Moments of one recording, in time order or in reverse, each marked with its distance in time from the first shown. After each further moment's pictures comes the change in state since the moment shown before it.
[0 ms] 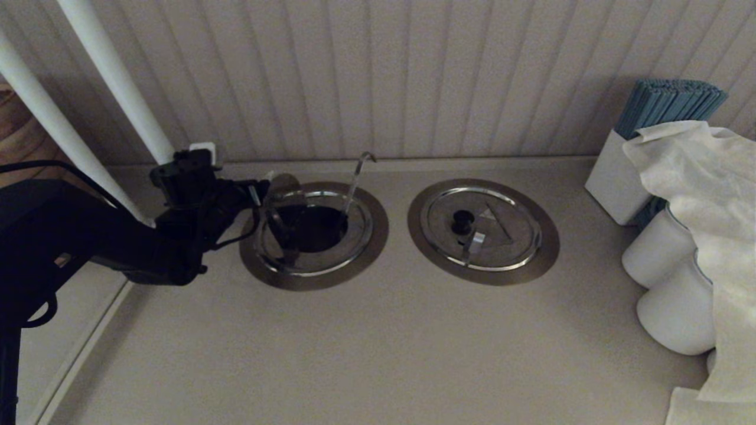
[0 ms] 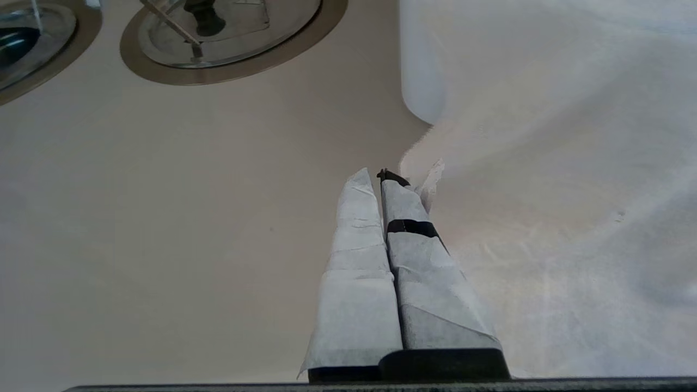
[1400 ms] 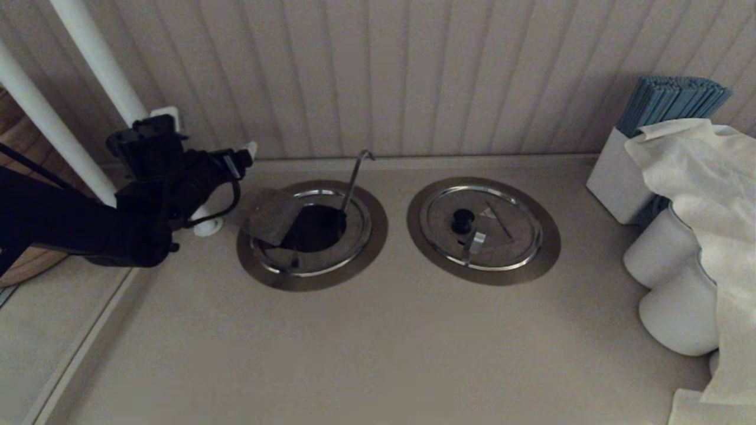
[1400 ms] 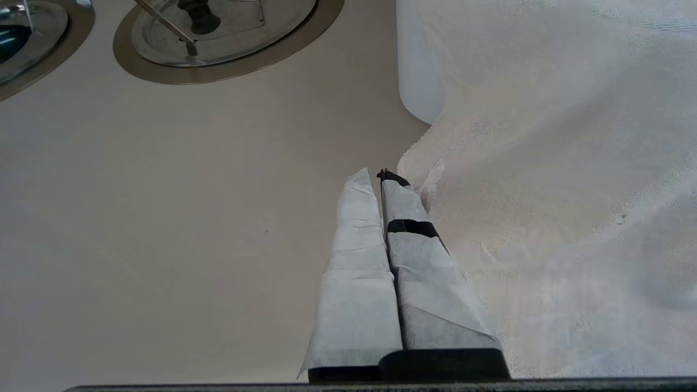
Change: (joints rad) left arm 0.045 -0.158 -0.020 0.060 -0.003 -0.097; right arm 0.000 0.000 0.000 0.000 0.000 0.000
